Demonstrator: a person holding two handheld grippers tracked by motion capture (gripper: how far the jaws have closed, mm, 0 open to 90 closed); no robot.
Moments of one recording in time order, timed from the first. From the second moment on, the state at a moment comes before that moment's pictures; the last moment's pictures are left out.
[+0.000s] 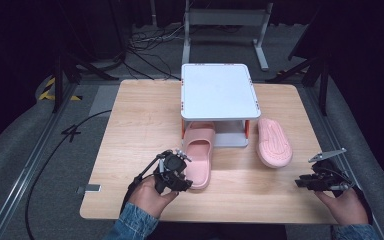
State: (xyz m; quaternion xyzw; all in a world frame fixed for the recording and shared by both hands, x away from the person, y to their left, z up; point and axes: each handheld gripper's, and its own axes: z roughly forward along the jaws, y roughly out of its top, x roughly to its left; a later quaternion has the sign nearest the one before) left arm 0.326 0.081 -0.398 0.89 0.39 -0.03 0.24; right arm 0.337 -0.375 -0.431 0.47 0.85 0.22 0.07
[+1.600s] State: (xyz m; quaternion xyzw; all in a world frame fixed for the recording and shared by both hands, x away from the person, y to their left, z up) left arm 0.396 0.033 -0.434 0.87 0.43 -0.01 0.26; right arm 0.316 -0.389 -0.434 0.49 0.84 0.21 0.07
